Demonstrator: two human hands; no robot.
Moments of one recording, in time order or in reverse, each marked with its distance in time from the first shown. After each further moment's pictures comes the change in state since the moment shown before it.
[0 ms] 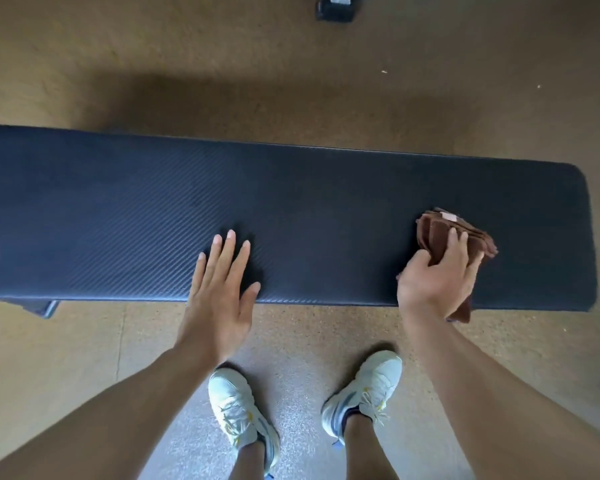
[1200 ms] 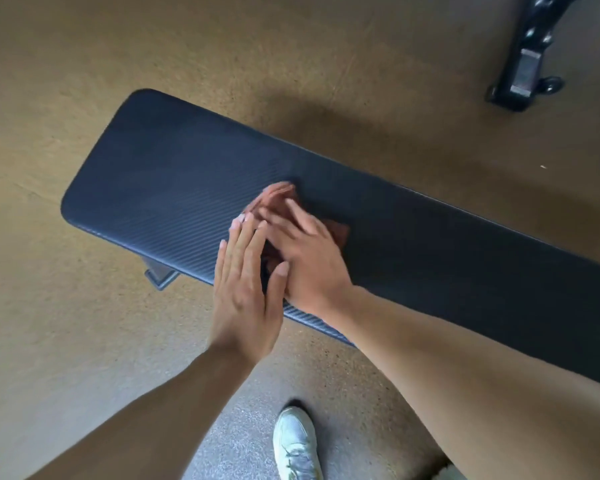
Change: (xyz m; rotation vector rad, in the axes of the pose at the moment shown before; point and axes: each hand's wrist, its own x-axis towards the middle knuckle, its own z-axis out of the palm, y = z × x) left_hand -0.032 -0.182 -0.097 -0.284 0.539 -0.274; right_hand -0.273 -0.234 0.204 -0.258 -0.709 -1.592
